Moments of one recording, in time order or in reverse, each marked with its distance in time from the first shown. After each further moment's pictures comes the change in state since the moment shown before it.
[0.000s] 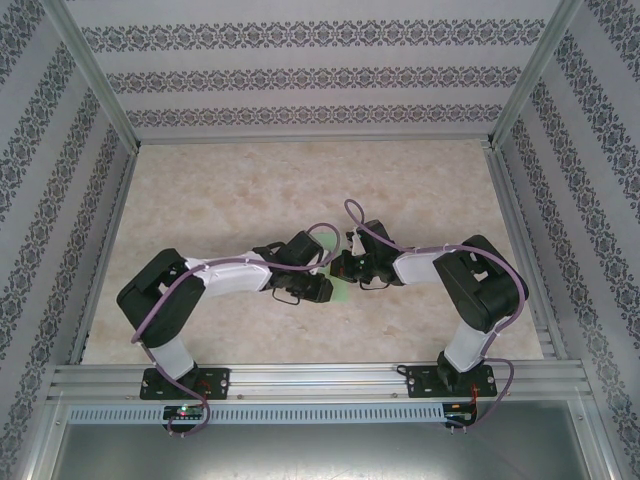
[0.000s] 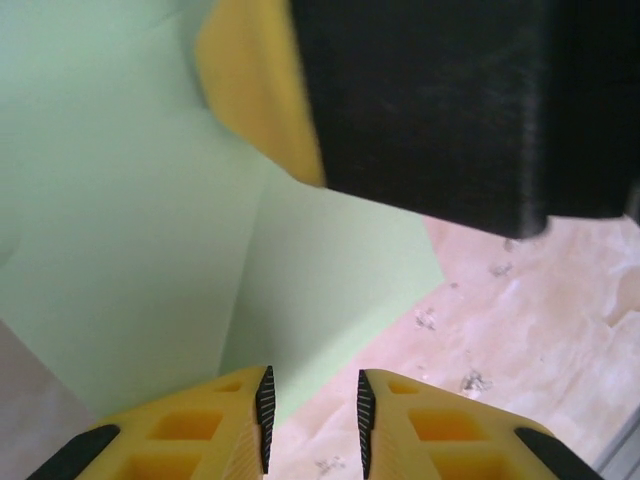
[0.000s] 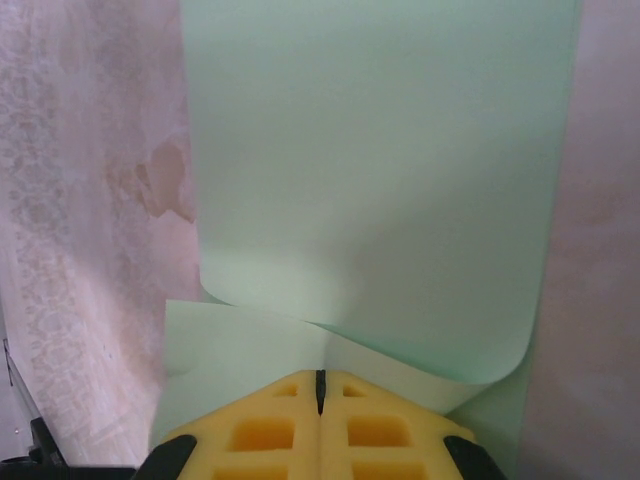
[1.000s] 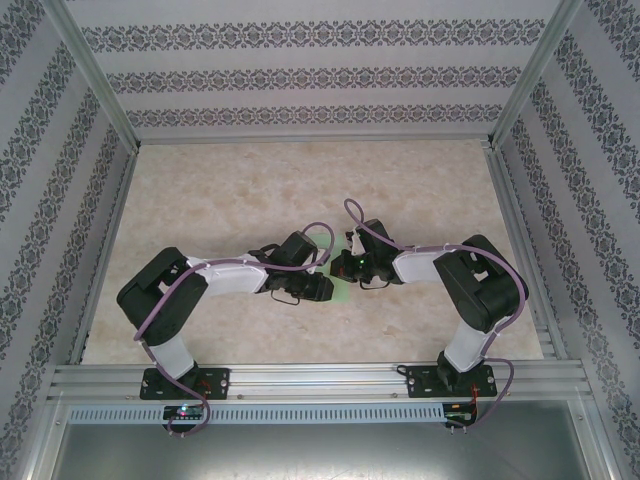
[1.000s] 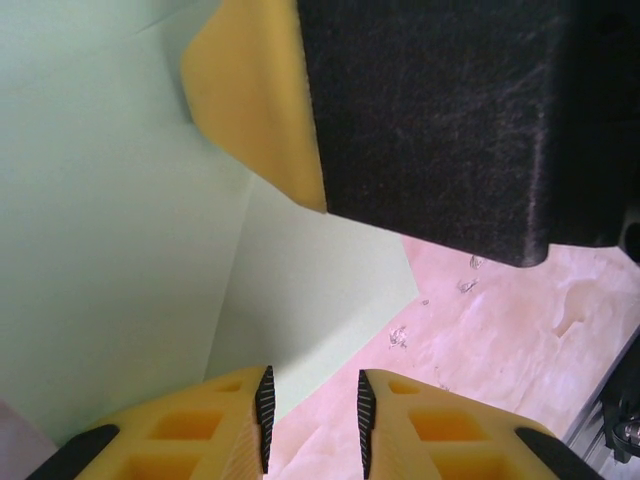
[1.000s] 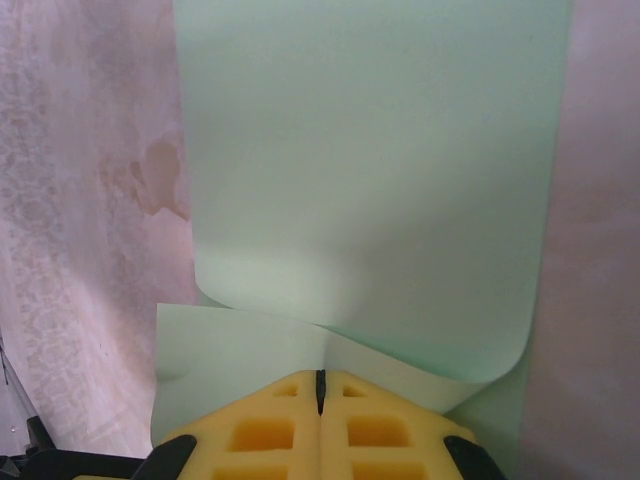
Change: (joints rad) left arm 0.026 0.000 -0.068 0.148 0.091 -0.060; right arm 0.000 0.000 0.014 -0.033 0.000 -0.007
